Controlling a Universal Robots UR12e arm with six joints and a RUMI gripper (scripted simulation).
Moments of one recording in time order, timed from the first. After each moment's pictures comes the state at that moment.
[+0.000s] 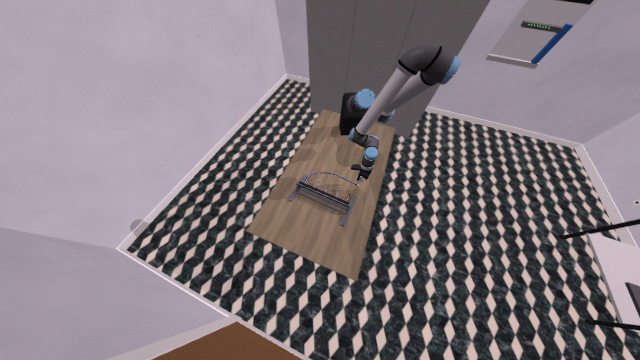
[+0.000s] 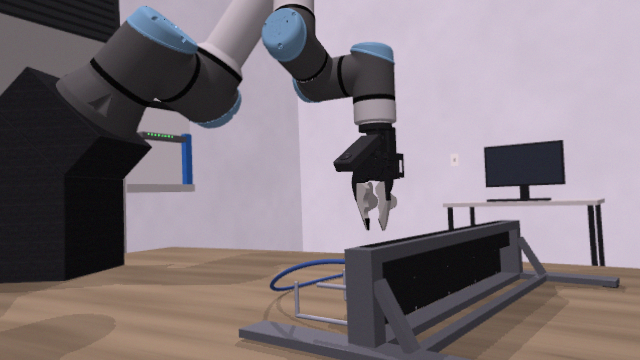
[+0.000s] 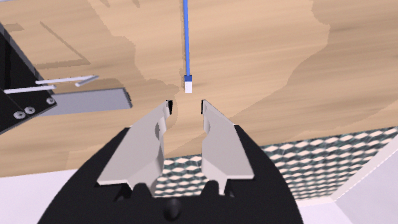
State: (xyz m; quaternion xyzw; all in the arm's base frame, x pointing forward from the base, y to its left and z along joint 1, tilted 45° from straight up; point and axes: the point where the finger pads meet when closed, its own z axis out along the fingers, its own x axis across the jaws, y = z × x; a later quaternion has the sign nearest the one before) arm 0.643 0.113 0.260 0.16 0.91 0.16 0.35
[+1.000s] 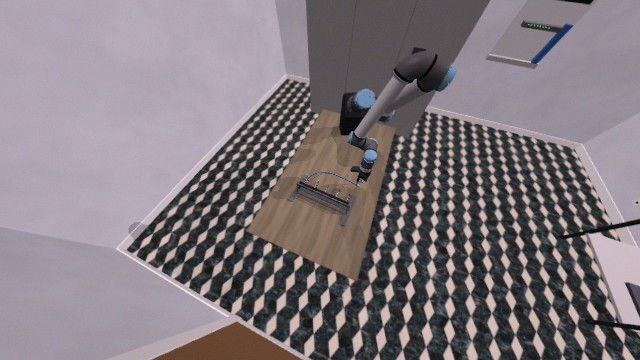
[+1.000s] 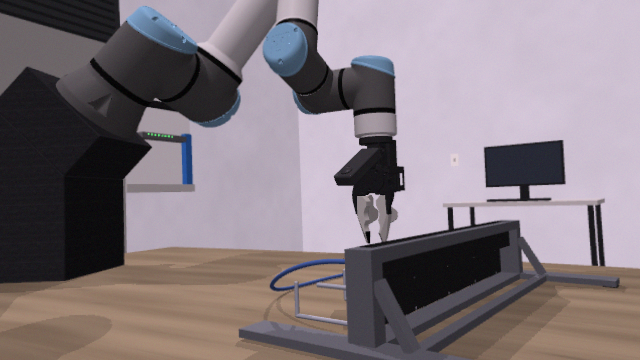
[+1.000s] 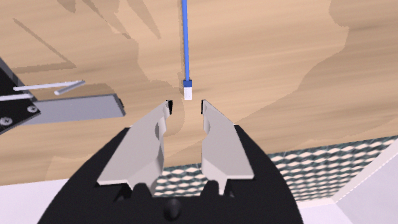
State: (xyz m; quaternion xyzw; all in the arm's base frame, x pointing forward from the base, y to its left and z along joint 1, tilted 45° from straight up) arm 0.662 0.118 0.240 0.16 0.91 0.16 0.35
